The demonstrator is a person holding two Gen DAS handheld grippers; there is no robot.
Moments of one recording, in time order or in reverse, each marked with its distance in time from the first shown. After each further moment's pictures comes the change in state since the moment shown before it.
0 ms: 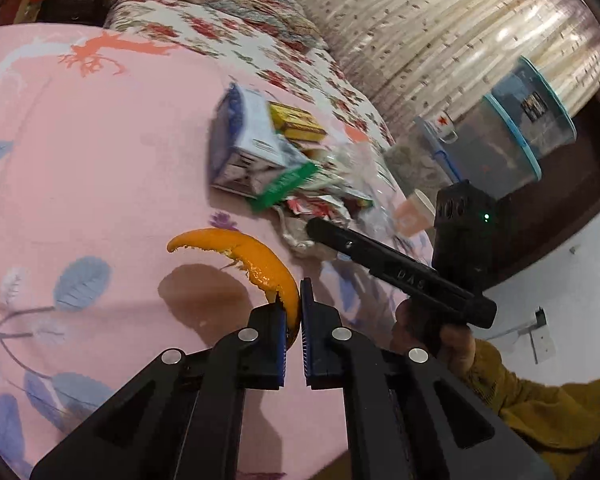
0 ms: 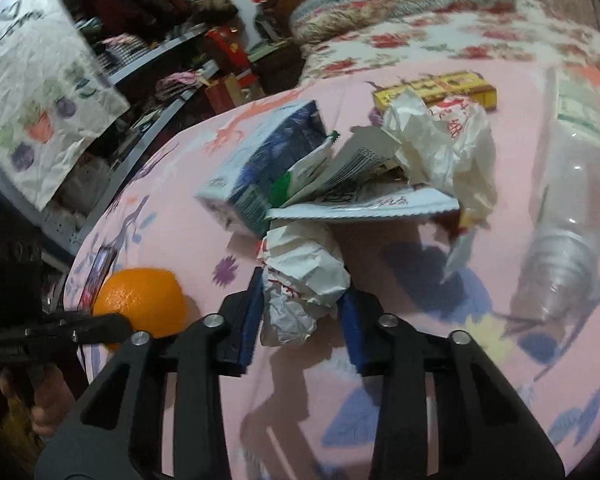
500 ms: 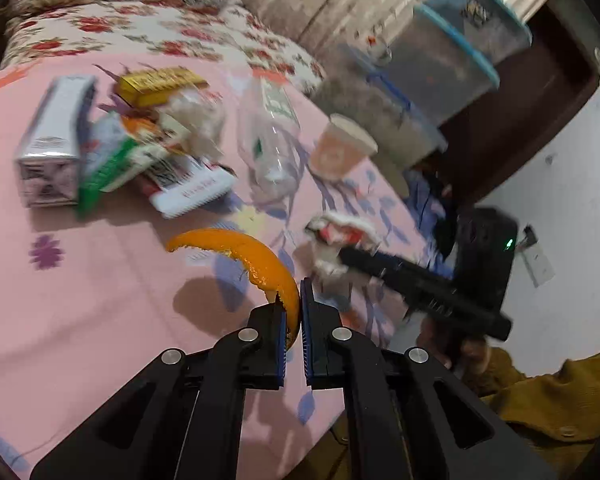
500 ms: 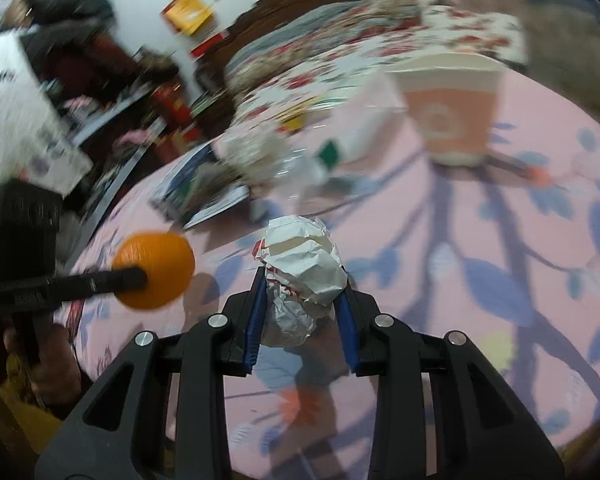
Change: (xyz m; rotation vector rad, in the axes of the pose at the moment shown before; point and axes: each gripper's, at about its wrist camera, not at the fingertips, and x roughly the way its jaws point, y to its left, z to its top) left arm 0.087 -0.093 -0.005 0.245 0.182 -0.091; right arm -0.125 -0.079 -0.091 0.221 -0.192 -0.165
